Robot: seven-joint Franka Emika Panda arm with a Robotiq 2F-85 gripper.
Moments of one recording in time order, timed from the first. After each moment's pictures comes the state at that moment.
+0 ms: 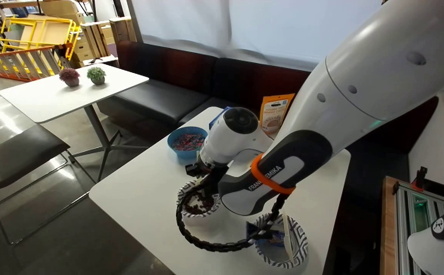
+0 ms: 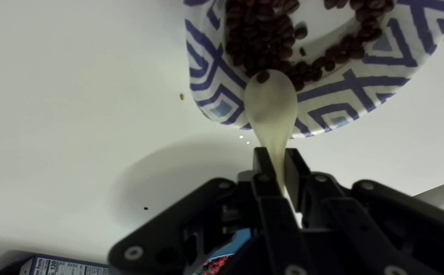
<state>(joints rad) 0.87 0.65 -0.58 -2.12 0.35 3.13 0.70</state>
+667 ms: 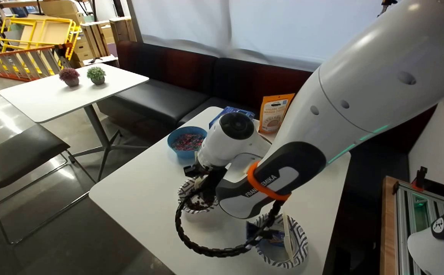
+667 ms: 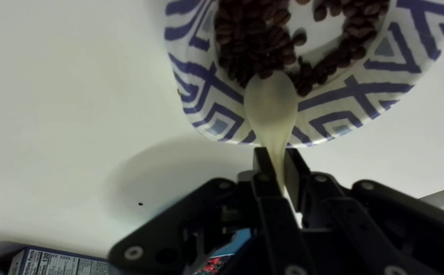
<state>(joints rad) 0.90 0.70 -0.61 -2.09 0.35 3.13 0.70</state>
